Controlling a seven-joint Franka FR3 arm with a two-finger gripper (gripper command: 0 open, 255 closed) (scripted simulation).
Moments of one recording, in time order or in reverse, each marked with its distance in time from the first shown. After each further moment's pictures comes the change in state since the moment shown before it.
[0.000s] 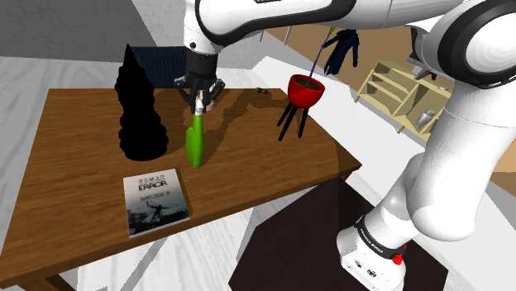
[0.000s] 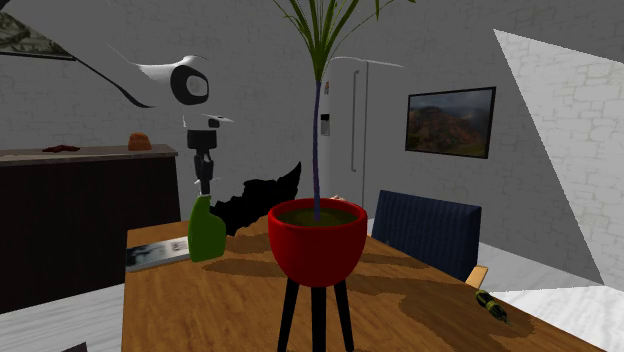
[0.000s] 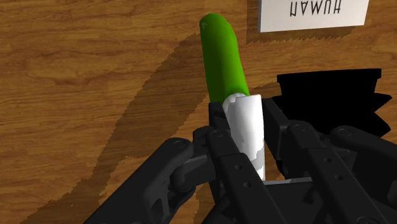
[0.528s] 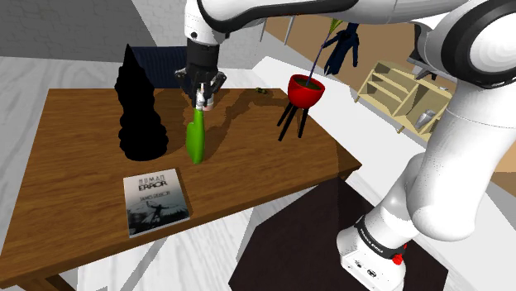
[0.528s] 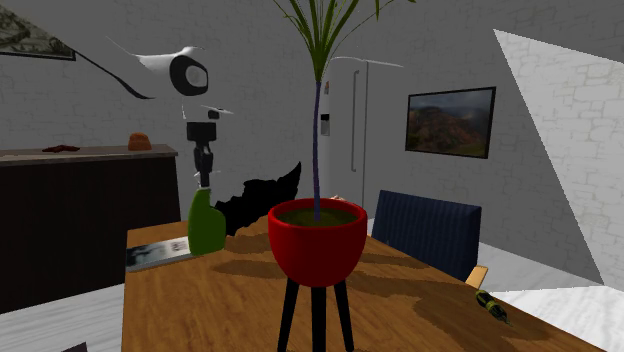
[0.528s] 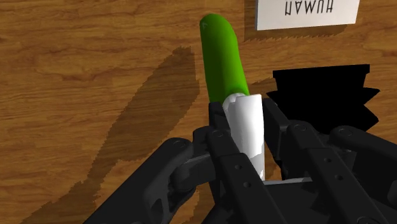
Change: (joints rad) arm -0.001 -0.012 0.000 0.037 0.003 -0.049 -0.003
